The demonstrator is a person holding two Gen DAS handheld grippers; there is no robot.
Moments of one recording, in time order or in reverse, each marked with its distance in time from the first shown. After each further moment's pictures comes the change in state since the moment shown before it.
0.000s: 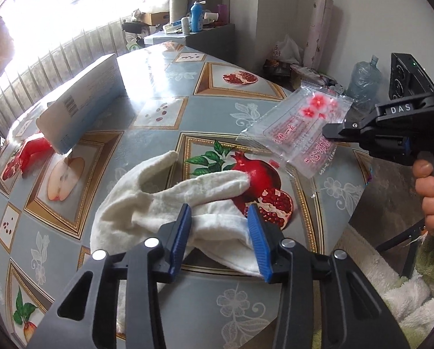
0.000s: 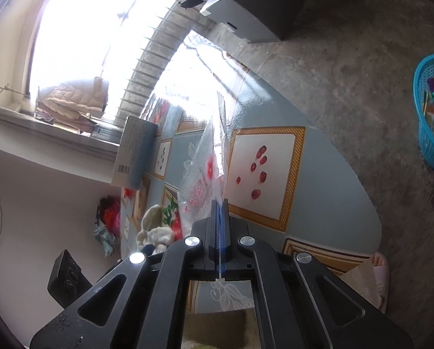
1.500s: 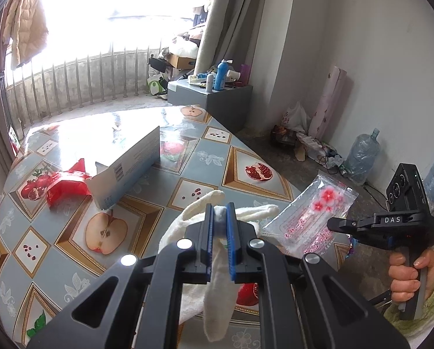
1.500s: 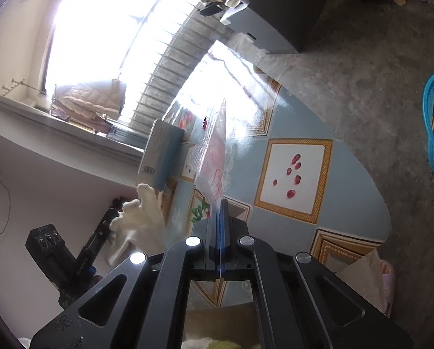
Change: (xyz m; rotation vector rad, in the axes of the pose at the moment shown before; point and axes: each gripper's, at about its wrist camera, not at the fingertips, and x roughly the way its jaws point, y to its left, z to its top) left arm -0.070 0.048 0.047 -0.167 -0.276 -0.050; right arm -0.016 0.016 0.004 -0.053 -0.041 0.067
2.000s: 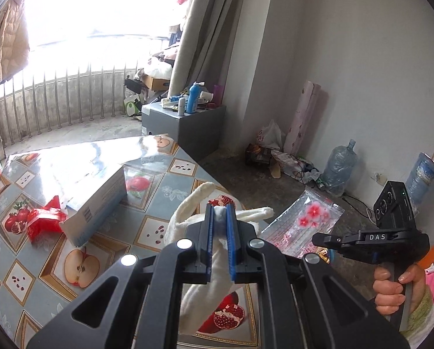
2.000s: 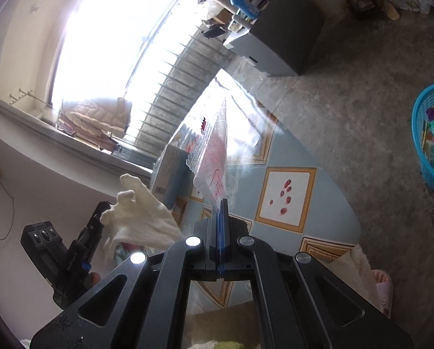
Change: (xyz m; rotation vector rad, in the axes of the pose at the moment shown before) left arm -0.011 -0.033 0.035 0.052 -0.094 -0.114; right arm -0.038 0.001 0.000 -0.003 -0.115 0.013
